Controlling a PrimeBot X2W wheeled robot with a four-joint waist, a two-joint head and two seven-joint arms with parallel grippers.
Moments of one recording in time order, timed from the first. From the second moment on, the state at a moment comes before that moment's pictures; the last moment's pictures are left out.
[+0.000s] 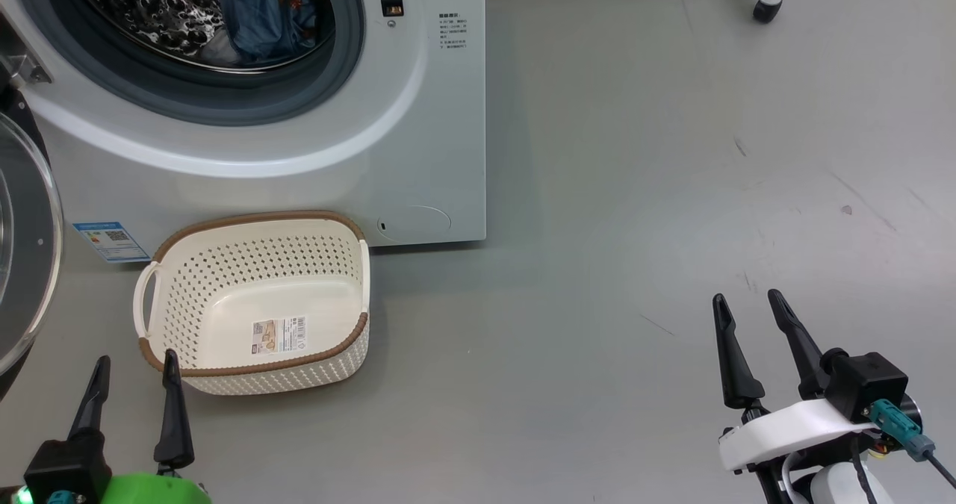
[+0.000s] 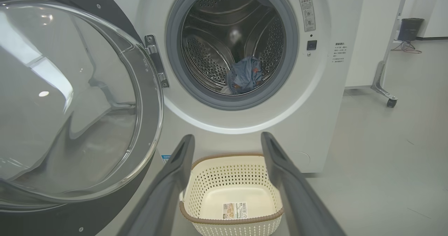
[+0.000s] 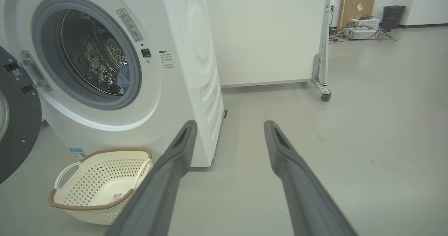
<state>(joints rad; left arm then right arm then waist) 0.12 0.05 0.16 0.09 -0.14 -0.10 -0.25 0.01 -0.07 0.14 0.17 0.25 0.12 -0.25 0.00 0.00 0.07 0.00</state>
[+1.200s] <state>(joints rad) 0.10 0.05 0.12 0.07 -0.15 -0.11 -0.25 0.01 -0.09 0.12 0.14 0.25 0.12 -0.25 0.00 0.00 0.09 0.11</state>
